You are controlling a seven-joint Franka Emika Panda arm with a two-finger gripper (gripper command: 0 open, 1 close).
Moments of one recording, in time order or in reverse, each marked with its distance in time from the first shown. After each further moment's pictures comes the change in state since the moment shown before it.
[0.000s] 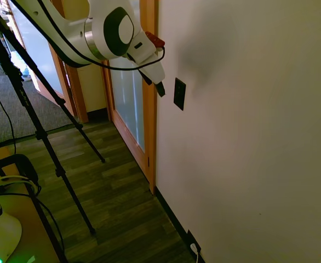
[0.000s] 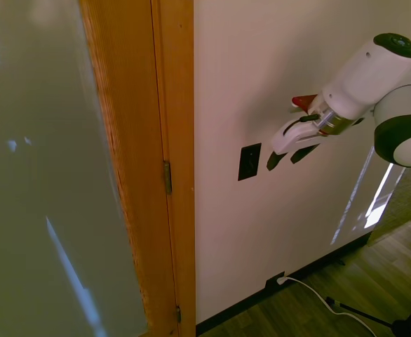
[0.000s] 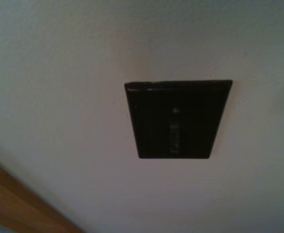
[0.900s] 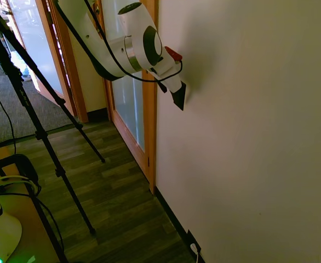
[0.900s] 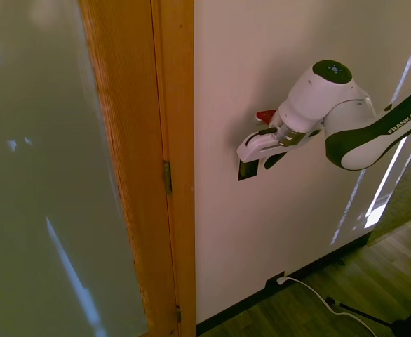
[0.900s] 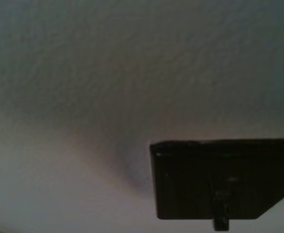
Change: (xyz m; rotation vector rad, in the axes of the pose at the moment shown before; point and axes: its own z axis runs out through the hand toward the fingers) arm 0.013 -0.038 0.078 -0.029 0.002 0.020
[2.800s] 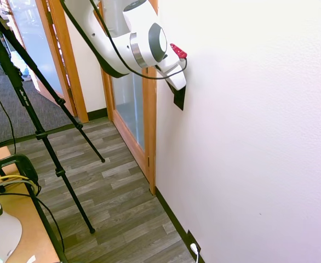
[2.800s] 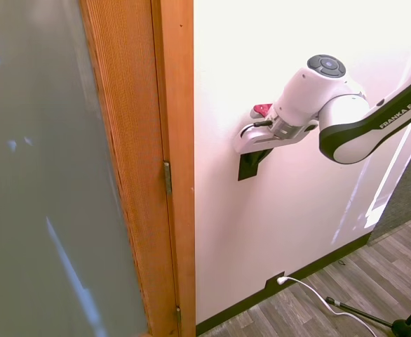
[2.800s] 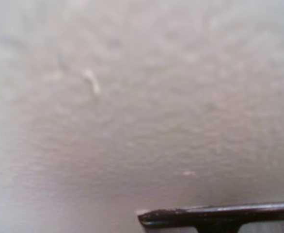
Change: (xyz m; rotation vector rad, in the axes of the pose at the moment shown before) arm 0.015 -0.013 -0.010 0.024 0.027 0.052
